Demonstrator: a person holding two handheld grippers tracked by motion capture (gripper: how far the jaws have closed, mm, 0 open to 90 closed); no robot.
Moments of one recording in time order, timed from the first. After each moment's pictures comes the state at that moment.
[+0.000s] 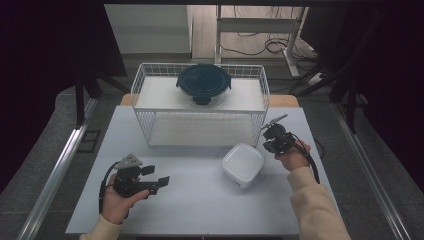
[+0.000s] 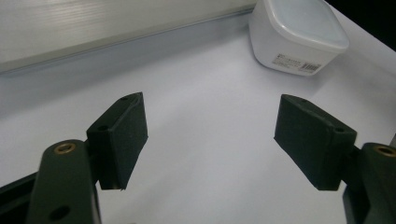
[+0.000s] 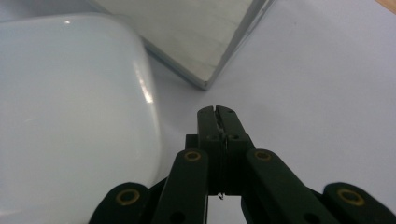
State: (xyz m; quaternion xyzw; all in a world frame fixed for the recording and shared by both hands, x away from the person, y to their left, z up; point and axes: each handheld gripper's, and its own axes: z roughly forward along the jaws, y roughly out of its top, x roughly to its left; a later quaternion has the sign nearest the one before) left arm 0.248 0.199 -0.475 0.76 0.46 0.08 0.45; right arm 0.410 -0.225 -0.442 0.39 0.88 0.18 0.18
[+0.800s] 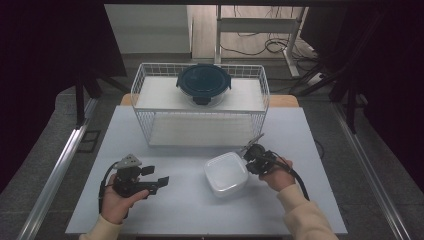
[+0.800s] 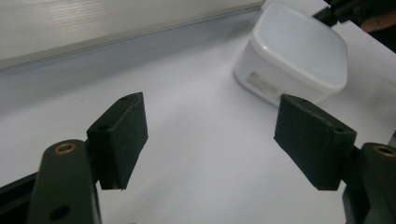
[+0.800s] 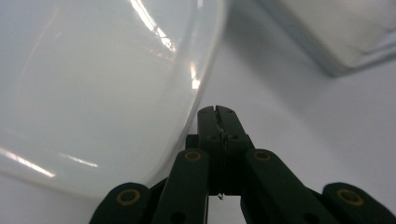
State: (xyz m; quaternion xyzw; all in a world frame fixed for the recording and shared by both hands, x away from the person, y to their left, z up) left arm 0.248 0.200 -0.476 0.76 0.46 0.08 0.45; right arm 0.353 -0.171 -0.467 0.32 0.93 0.16 0.11
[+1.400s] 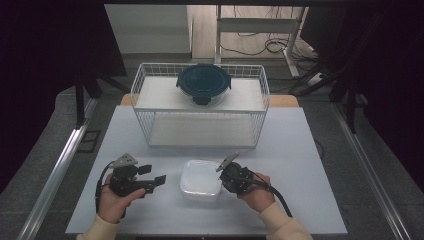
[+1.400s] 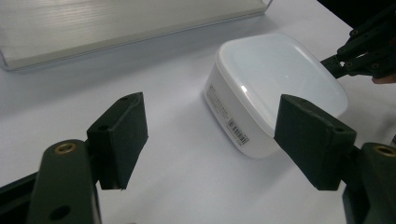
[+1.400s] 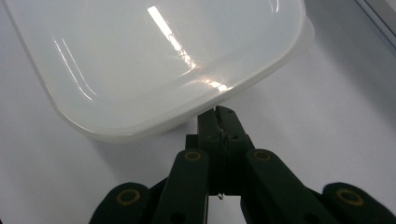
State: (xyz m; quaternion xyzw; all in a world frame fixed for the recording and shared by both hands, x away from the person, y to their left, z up) left arm 0.248 0.210 -0.475 0.75 0.47 0.08 0.46; right arm 0.302 -0.116 -0.478 0.26 0.94 0.20 0.10
